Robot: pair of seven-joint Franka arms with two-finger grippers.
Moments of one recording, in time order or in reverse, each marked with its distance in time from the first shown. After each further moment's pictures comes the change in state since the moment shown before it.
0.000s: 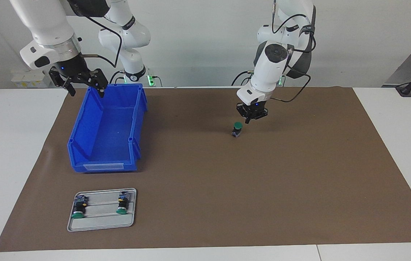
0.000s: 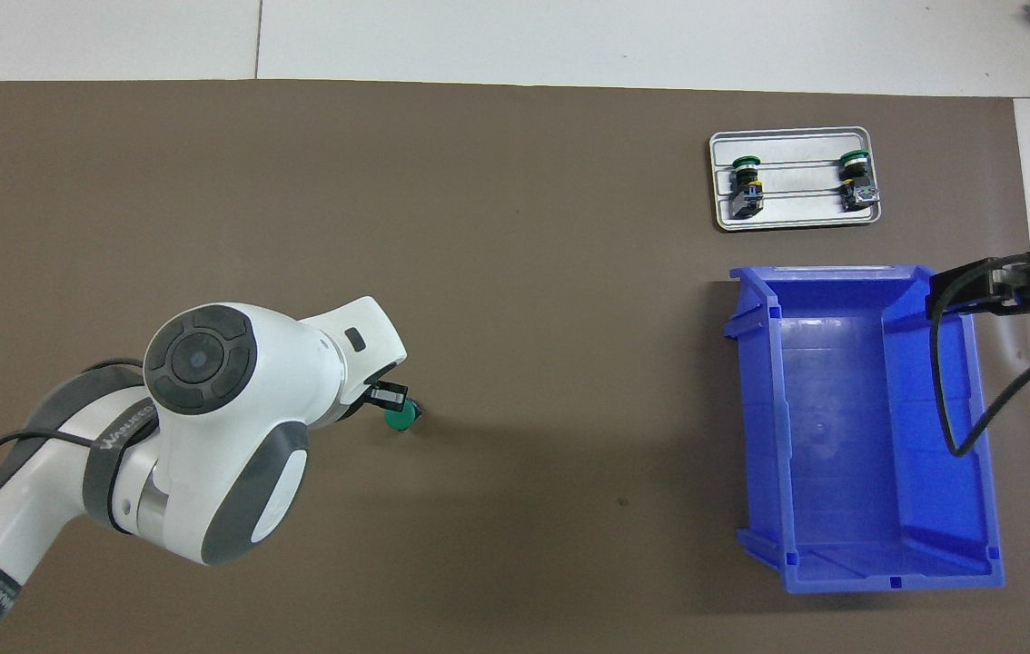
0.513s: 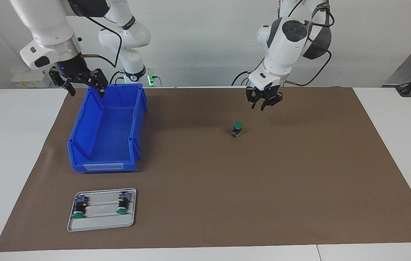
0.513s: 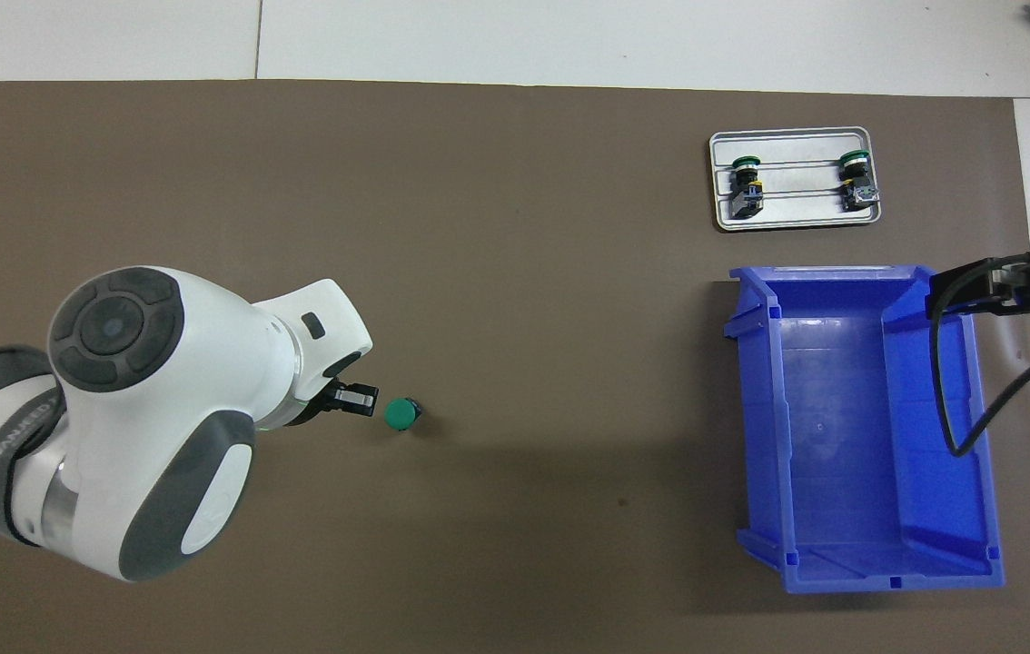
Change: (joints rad) left arm 0.036 -0.056 0.000 0.092 0.000 -0.216 0.000; right arm 0.000 0.000 0.000 0.000 0.000 0.000 0.000
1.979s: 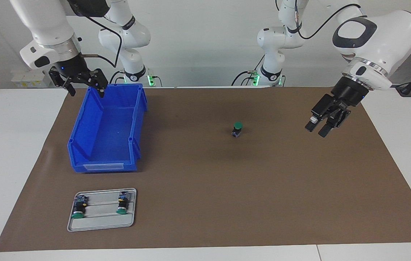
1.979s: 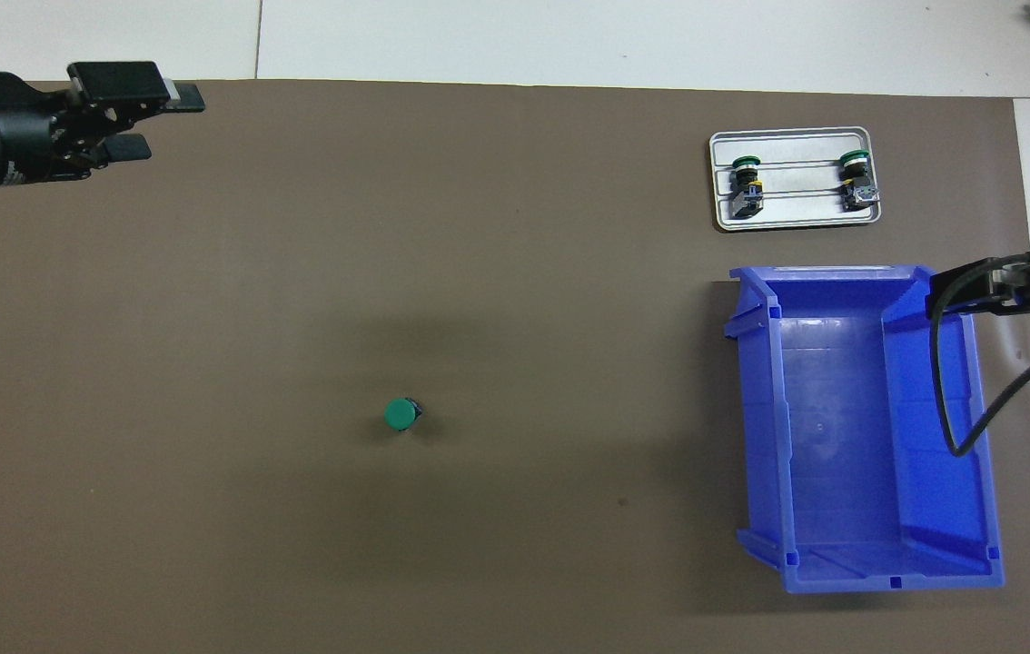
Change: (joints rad) left arm 0.342 0.184 0.021 0.429 -0.386 0.160 0.028; right arm 0.000 0.000 0.000 0.000 0.000 0.000 0.000
